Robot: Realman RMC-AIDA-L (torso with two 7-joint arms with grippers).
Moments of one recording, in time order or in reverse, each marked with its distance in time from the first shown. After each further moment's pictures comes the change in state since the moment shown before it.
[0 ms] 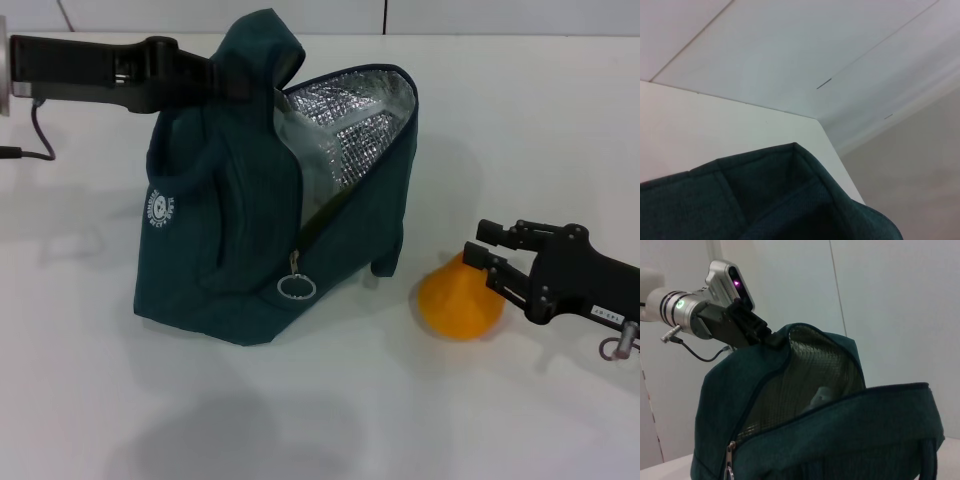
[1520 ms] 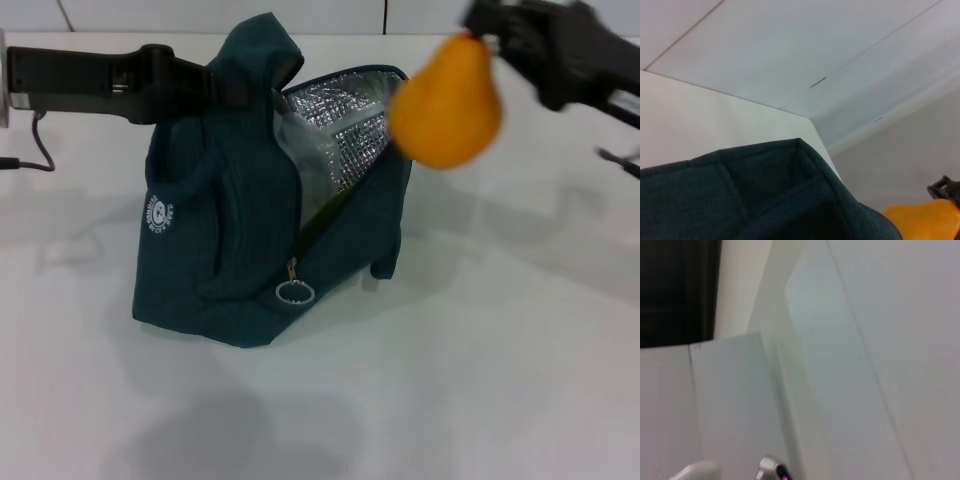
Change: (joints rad) left arm 0.006 0.011 -0.006 -0.059 -0.023 0.011 0.012; right arm 0.274 0.009 0.357 -0.018 -0.082 -0.283 0.303
